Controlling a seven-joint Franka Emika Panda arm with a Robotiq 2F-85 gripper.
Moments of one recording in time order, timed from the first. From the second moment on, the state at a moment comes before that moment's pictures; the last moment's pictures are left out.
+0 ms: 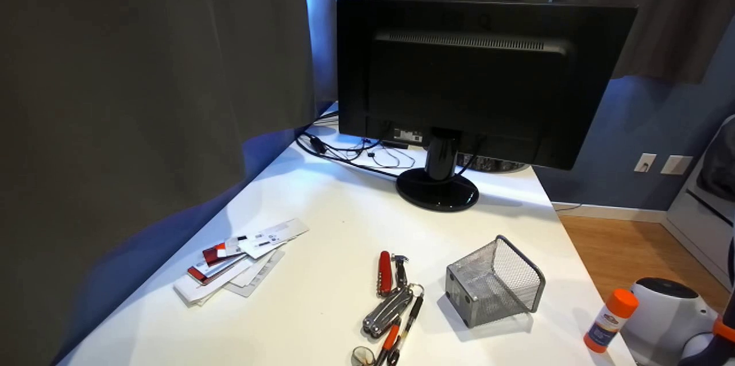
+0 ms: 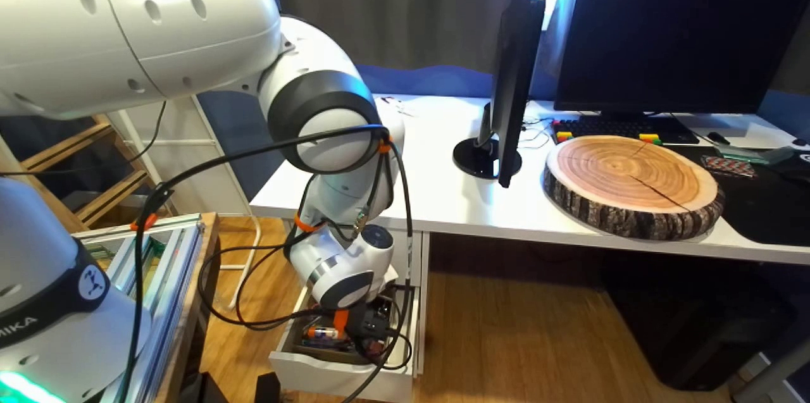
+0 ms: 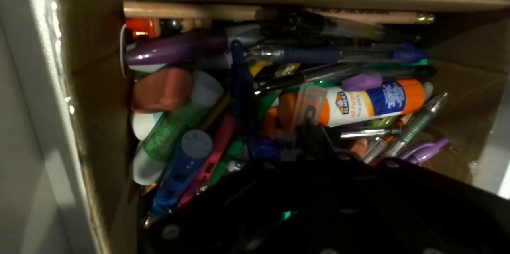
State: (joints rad) arm 0.14 1.48 0.17 -1.87 -0.31 3.14 -0.70
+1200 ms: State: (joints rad) arm 0.17 1.48 0.15 -1.86 -0.37 3.25 -0.70
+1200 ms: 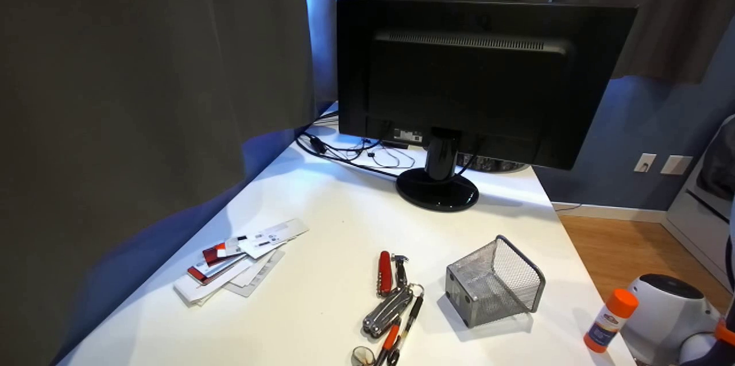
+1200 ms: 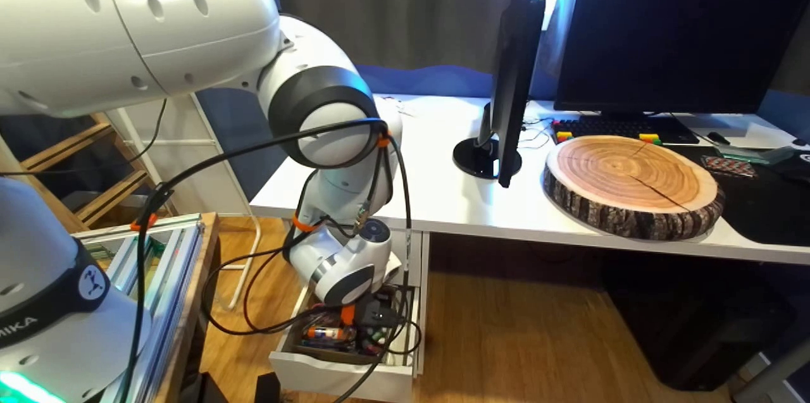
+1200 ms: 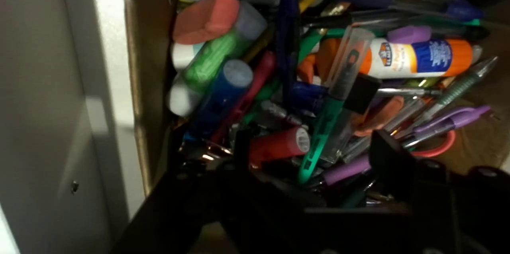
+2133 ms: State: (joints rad) arm 0.18 1.49 0.12 -1.85 -0.39 3.22 -0.68
